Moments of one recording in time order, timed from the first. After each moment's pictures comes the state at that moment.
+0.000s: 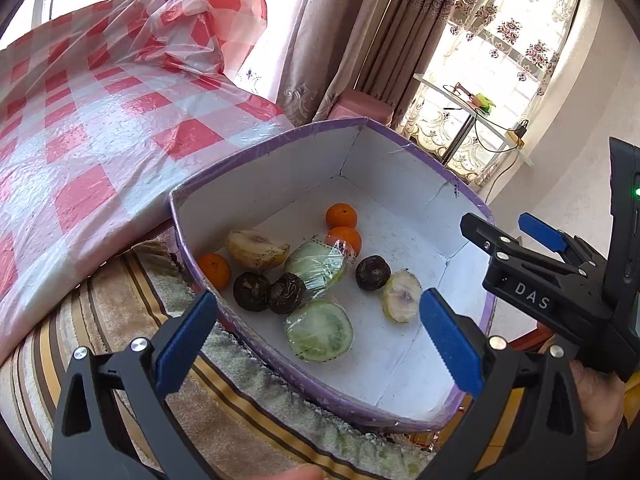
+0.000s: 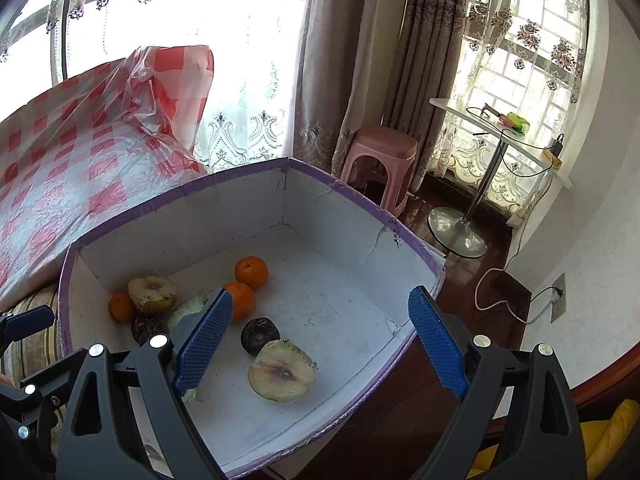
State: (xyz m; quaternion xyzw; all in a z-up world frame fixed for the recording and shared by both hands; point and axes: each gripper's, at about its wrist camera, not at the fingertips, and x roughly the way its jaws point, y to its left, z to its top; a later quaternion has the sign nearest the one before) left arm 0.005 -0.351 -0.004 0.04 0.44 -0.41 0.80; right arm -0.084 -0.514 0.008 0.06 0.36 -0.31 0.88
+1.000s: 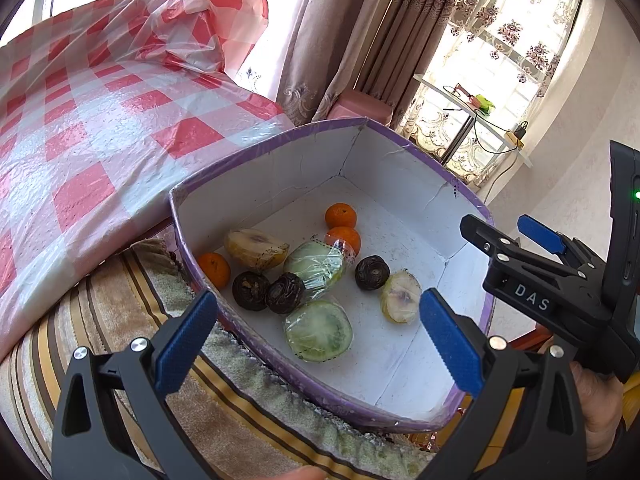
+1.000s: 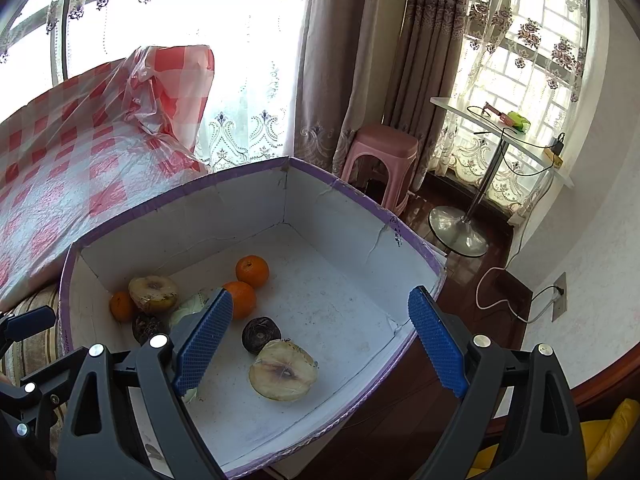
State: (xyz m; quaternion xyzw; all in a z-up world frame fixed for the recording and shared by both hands) left arm 0.005 -0.351 -0.004 0.04 0.44 -0.41 0.80; right arm -0.084 -0.513 0.007 0.06 0.36 -0.31 0.88
